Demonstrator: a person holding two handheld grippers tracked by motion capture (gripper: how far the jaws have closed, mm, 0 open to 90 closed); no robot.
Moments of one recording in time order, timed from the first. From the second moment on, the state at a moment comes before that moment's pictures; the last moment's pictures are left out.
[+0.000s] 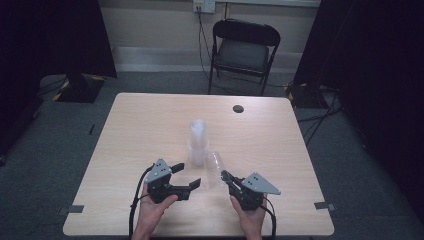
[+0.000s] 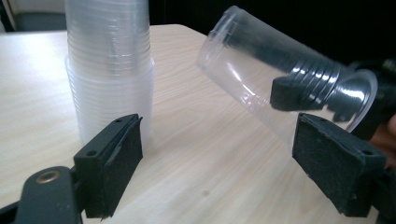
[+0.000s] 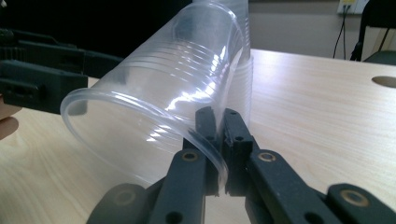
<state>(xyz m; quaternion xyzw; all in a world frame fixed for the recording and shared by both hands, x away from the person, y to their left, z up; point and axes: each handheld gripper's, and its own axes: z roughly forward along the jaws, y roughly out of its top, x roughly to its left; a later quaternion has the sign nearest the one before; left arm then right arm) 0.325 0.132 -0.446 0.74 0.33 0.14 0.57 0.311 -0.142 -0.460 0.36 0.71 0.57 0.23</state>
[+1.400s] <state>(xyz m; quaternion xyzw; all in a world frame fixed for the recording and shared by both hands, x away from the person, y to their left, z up) 0.323 0.118 -0.463 0.80 0.21 0.28 0.48 0.337 -0.126 -0.434 0.37 0.80 0.47 0.05</state>
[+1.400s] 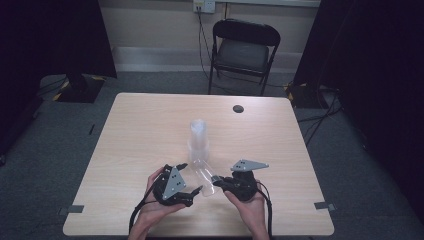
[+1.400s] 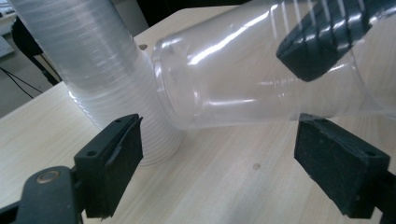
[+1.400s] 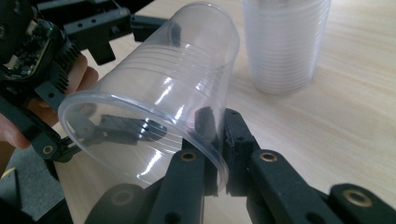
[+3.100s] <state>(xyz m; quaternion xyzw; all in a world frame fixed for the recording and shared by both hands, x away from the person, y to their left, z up) 0.308 0.089 -0.468 0.81 0.13 0.30 0.48 0.363 -0.092 -0.430 0.38 0.84 0.39 0.02</state>
